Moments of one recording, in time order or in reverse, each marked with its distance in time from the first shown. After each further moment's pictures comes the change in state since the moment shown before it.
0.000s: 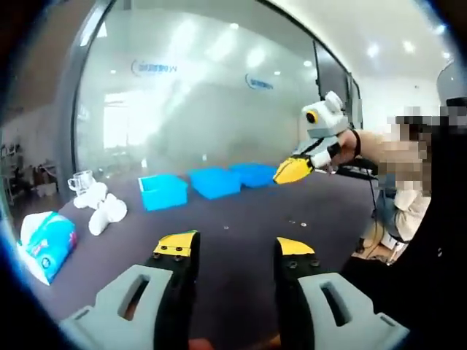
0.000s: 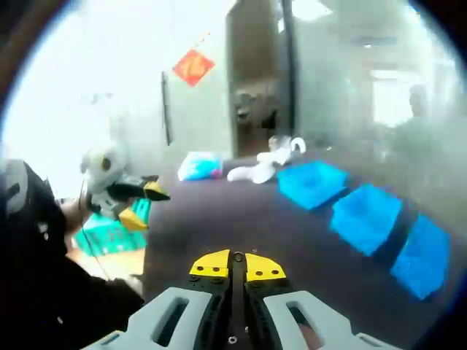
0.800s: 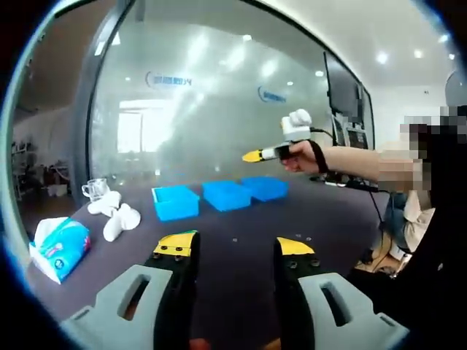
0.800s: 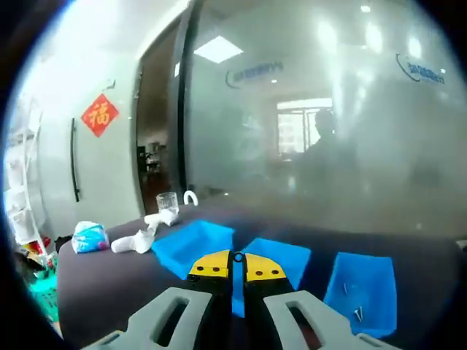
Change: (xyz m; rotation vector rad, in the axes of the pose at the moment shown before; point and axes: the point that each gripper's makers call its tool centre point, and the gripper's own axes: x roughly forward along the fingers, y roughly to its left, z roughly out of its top) left arm -0.014 0.003 0.020 -0.016 -0.050 0.060; right arm 0.053 -0.172 0.064 0.123 -0.163 -0.462
